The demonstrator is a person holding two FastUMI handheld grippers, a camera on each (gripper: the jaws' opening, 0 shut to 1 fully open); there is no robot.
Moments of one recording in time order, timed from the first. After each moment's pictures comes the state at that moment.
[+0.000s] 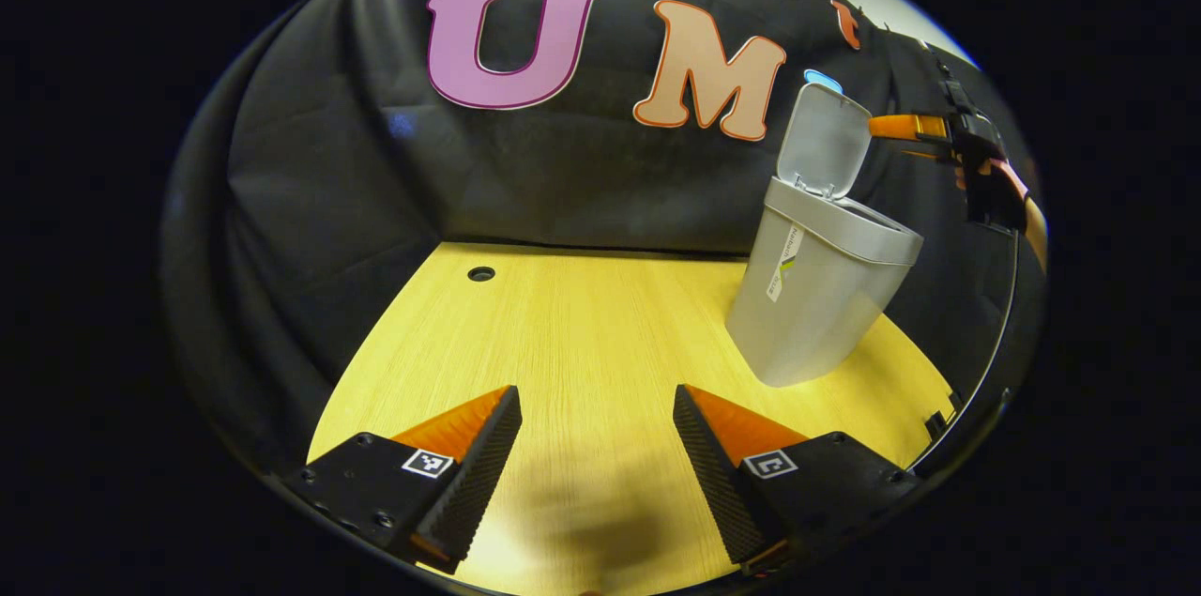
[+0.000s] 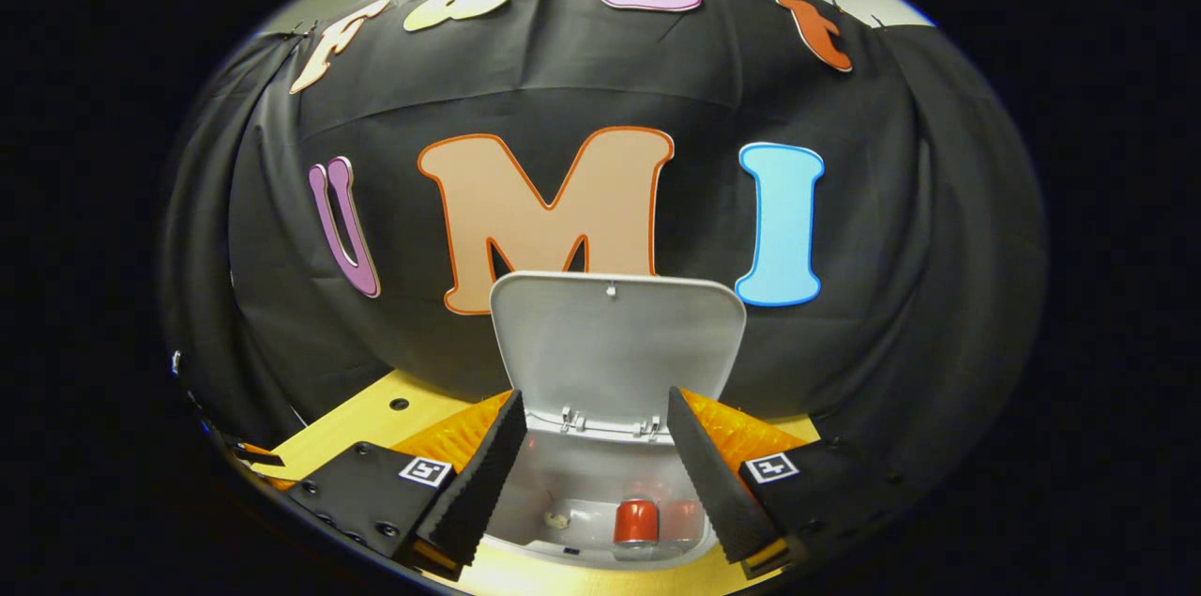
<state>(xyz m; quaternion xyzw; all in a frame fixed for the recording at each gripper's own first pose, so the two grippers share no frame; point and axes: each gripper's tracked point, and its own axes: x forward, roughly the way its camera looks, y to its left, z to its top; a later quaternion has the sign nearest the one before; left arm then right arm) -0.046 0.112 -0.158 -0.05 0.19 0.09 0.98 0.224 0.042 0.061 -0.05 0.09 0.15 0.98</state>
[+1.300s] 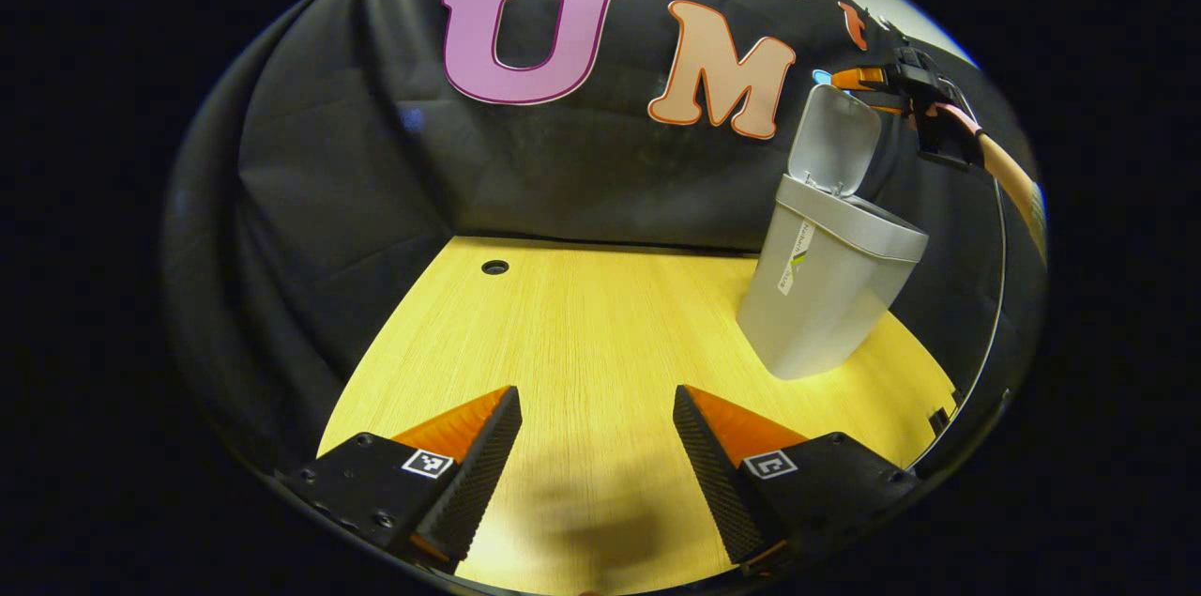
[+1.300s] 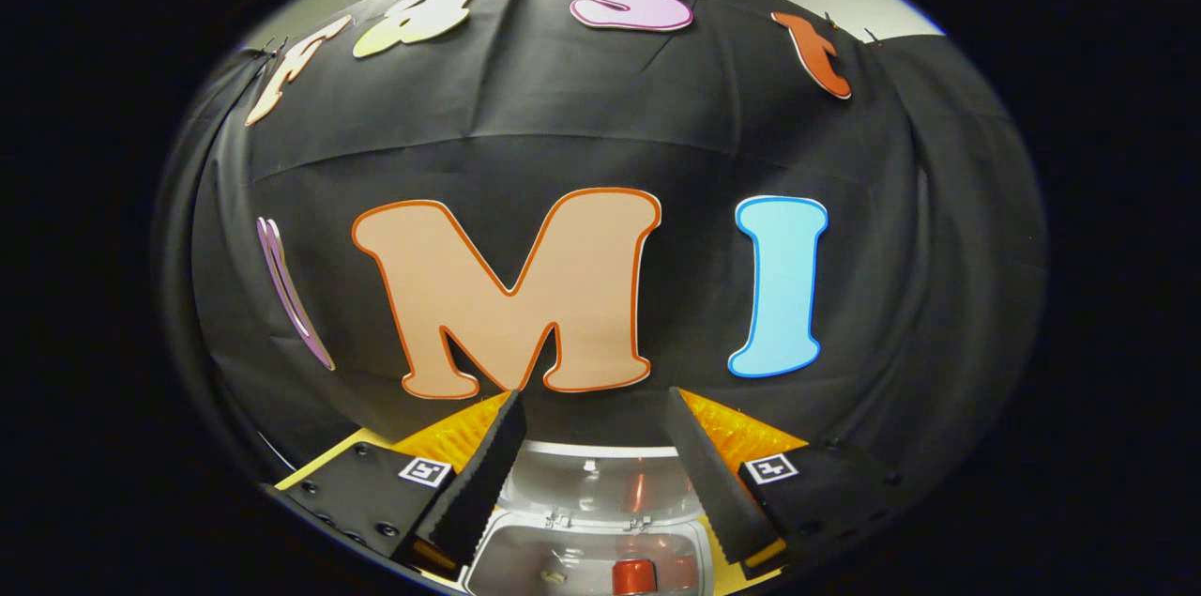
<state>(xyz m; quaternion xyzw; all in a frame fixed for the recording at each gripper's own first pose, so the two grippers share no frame) -0.060 0.125 -0.164 -0.05 0.20 0.10 0.97 0.311 0.063 0.129 -0.02 0.04 0.11 0.99</state>
